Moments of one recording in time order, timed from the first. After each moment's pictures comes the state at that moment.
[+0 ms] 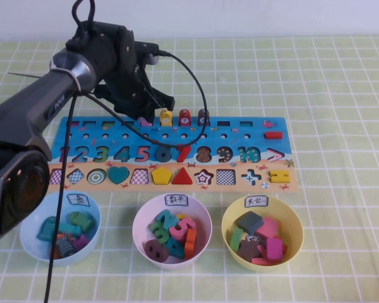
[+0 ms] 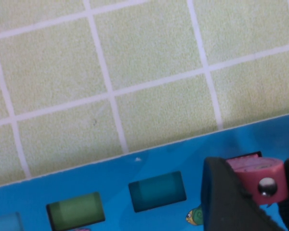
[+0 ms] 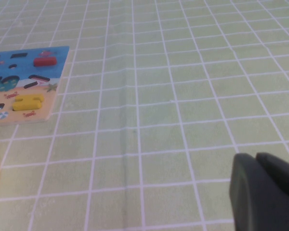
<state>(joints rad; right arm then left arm) 0.02 -0.01 0.03 -0.03 0.37 0.18 -0.35 2.37 -2.15 0.03 1.00 -0.09</state>
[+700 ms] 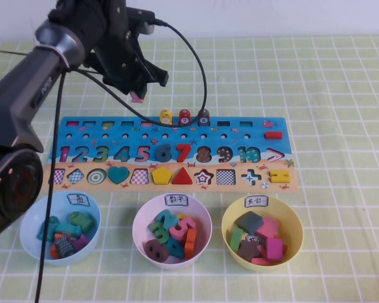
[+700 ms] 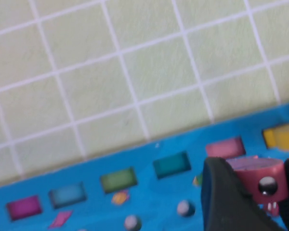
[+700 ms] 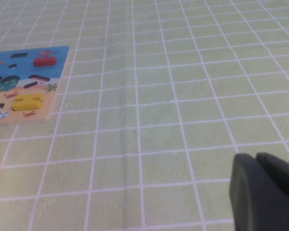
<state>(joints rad) 0.02 -0.01 0.03 -0.03 0.37 0.18 -0.35 2.33 -2.33 0.07 1.18 -0.04</state>
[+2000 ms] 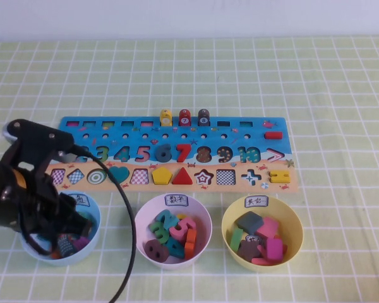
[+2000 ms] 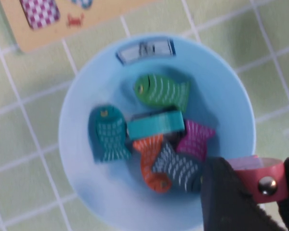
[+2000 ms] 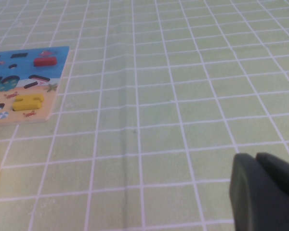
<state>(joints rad) 0.02 -0.01 0.03 -0.03 0.37 0.18 -0.35 1.26 -0.84 0.02 0.80 0.04</state>
